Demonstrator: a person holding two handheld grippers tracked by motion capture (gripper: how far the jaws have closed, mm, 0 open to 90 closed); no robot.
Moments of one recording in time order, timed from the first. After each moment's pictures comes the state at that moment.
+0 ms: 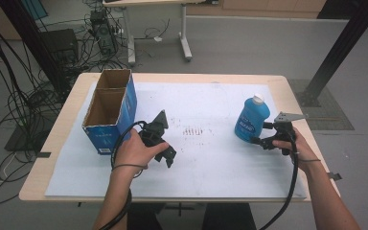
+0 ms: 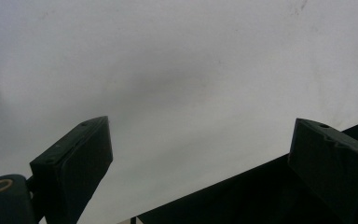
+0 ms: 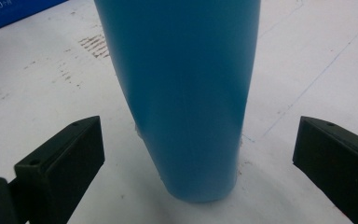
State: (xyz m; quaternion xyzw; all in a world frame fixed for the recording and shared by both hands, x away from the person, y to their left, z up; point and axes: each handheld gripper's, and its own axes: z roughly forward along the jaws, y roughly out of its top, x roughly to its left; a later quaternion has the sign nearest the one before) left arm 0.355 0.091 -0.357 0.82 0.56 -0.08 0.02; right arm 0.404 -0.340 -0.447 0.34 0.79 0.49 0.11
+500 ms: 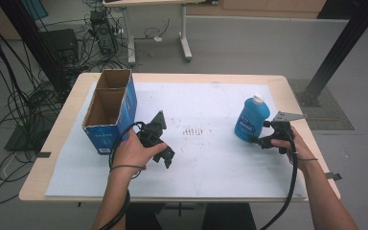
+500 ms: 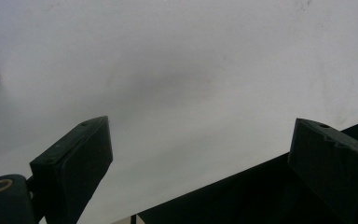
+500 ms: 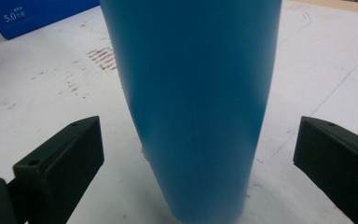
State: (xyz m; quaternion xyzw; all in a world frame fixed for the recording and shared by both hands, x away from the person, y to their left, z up) left arm 0.353 0.094 -0.358 0.82 0.57 -0.08 0.02; right arm 0.408 -0.335 -0.449 0.33 0.78 0.52 0.12
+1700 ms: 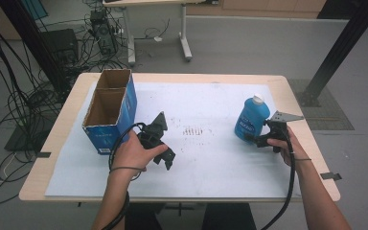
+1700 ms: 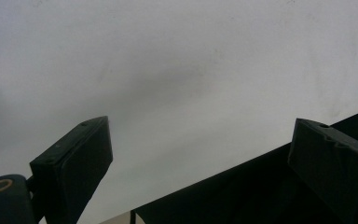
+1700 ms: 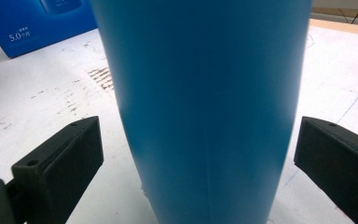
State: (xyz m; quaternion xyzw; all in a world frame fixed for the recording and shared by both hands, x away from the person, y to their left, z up) left arm 0.348 0.092 -0.355 0.82 0.56 -0.08 0.02; right arm 0.412 -0.325 -0.456 0.32 0.76 0.55 0.13
